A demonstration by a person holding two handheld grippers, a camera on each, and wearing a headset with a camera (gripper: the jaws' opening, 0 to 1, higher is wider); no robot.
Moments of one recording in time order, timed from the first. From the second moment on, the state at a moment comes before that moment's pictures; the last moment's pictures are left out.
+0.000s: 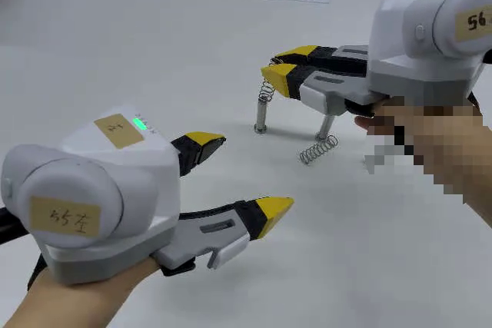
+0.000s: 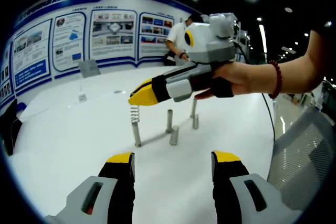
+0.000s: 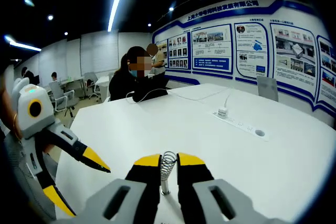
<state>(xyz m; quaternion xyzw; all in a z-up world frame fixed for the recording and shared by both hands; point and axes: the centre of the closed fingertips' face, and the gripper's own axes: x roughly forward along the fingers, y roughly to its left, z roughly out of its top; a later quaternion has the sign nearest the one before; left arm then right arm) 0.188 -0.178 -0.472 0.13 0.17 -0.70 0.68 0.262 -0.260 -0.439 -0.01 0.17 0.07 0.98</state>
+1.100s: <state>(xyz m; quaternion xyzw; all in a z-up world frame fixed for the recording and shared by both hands) 0.187 -0.180 -0.470 0.12 0.18 -0.71 0.67 0.265 -0.248 -0.475 -0.13 0.23 0.09 0.96</state>
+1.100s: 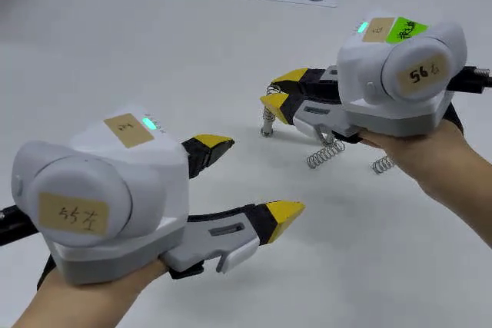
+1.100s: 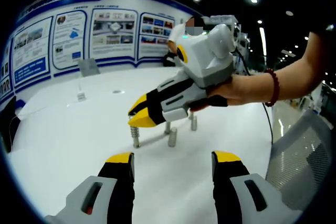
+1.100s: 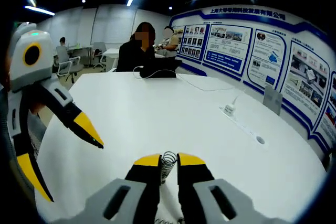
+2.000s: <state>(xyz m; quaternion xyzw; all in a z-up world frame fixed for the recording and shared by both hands) 0.188 -0.180 -0.468 0.12 0.17 -0.71 0.68 0.264 -0.250 -0.500 -0.12 0.27 0.08 0.95</state>
